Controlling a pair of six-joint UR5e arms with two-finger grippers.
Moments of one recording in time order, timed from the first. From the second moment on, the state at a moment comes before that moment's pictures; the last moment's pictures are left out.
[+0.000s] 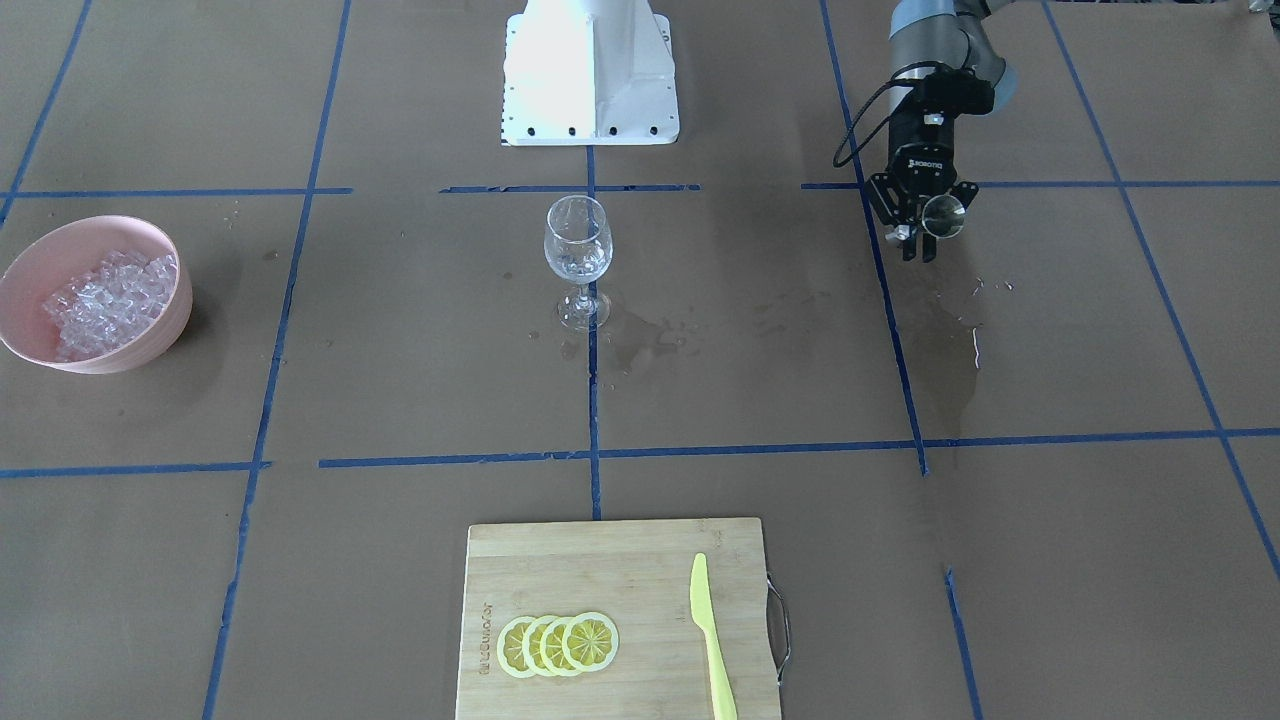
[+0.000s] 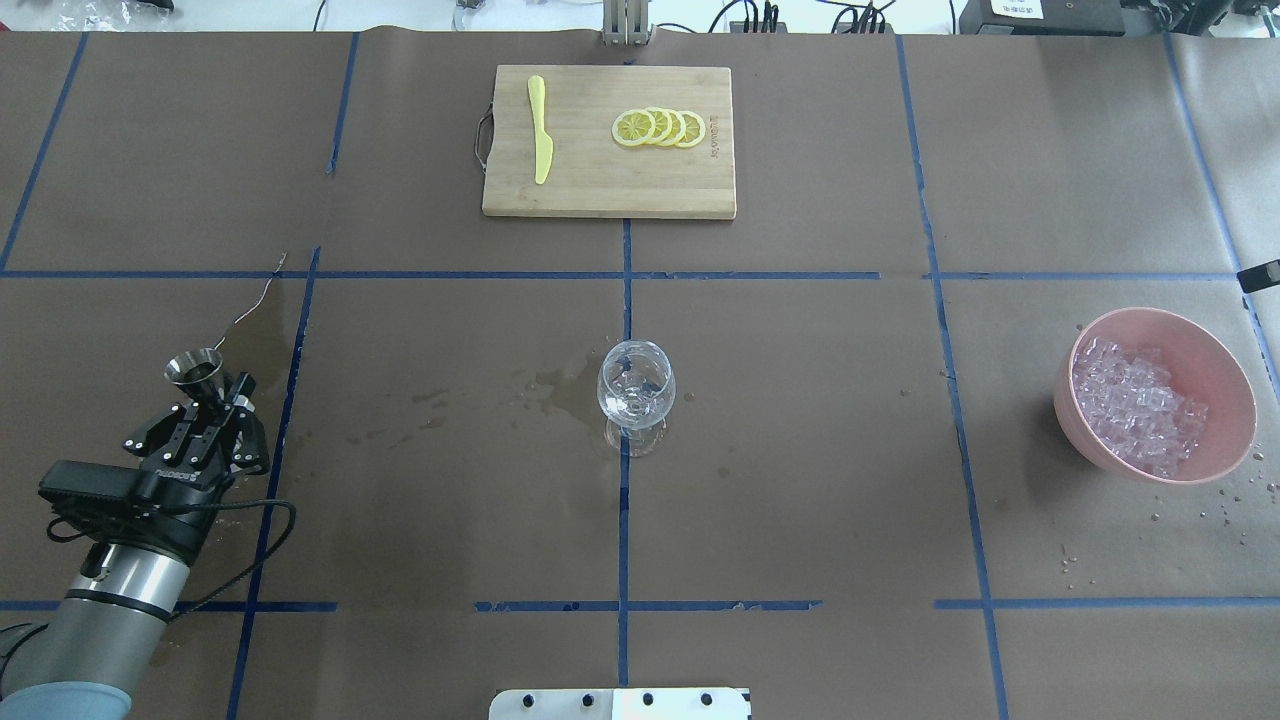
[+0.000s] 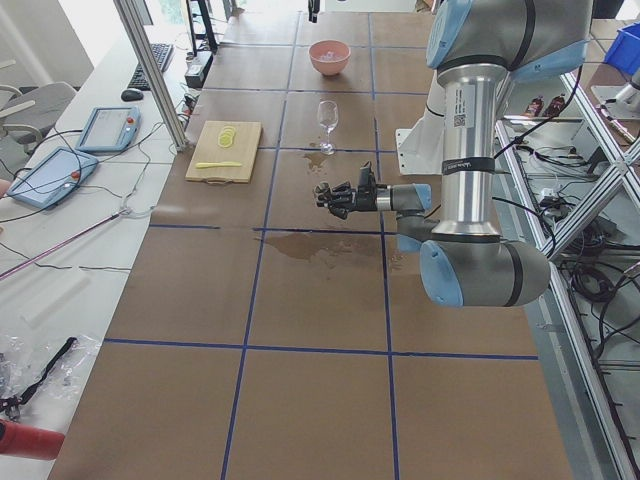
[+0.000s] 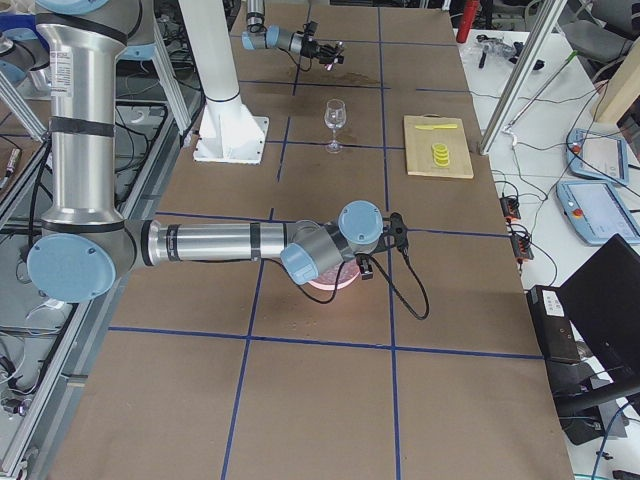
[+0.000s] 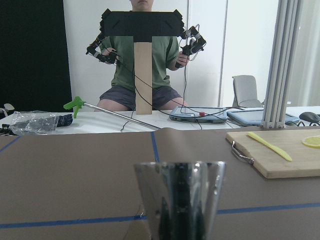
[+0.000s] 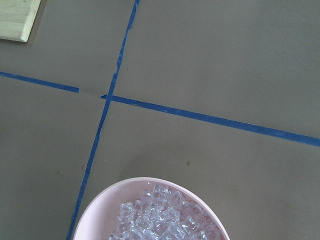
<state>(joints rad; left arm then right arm) -0.07 -1.53 -1.72 -2.88 -0.32 -0.97 1.40 -1.64 1.67 -1.02 2.65 0.33</state>
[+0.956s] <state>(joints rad) -0.11 -1.86 -1.72 -2.98 -0.52 -0.43 1.40 -1.65 1.66 -0.98 2.65 0.33</state>
